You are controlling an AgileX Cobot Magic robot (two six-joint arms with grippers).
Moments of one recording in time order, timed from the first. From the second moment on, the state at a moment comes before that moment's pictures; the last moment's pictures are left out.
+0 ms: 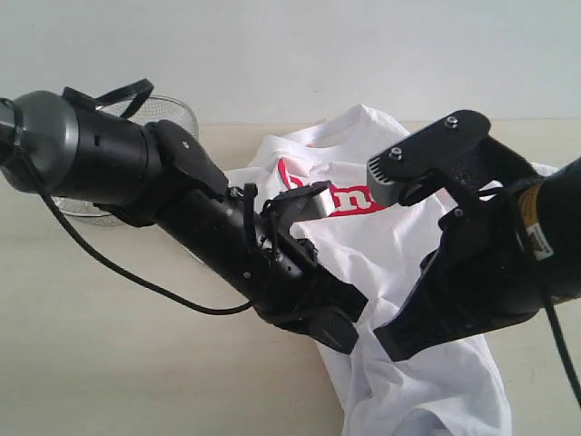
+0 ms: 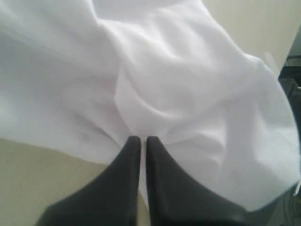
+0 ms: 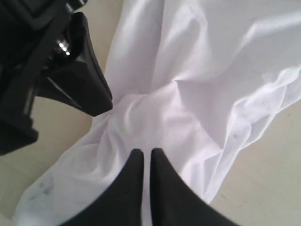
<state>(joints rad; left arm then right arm) -0.64 1.96 -1.14 -1.05 0.77 0.79 0.69 1.20 -0.79 -0.21 0.75 0.28</state>
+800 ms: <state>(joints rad) -0.64 2.14 -1.23 -0.87 0.74 0.57 0.69 1.18 -0.78 -0.23 0.82 0.29</state>
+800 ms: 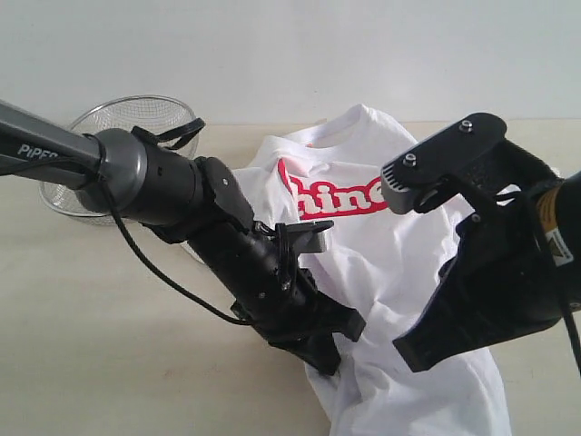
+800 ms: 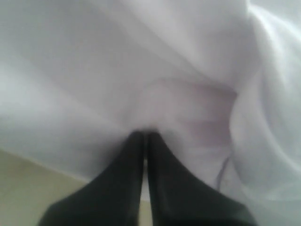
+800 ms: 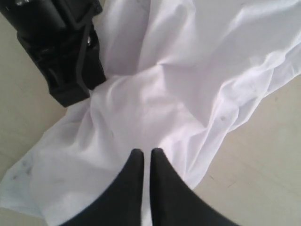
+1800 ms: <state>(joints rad) -0.31 1.94 -0.96 -0.77 0.75 0.60 0.52 1.33 -0.66 0.04 0.72 0.13</state>
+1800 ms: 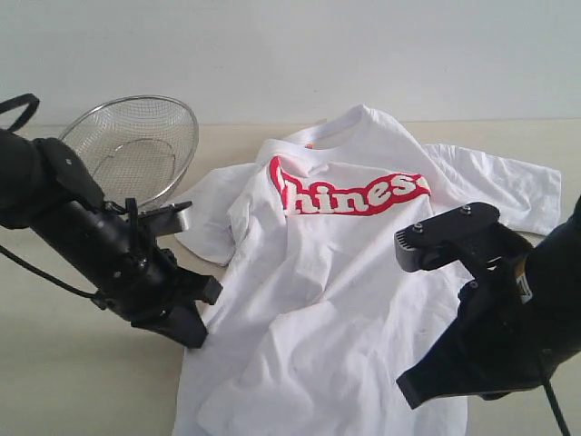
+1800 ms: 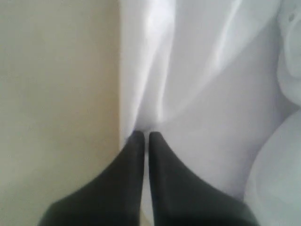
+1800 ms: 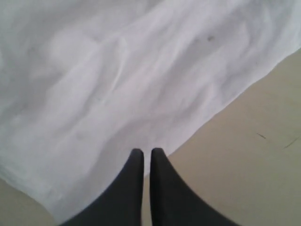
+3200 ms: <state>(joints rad) -0.32 1.87 -0.96 -1.00 0.79 0.80 0.52 1.60 -0.67 0.13 0.75 0.05</state>
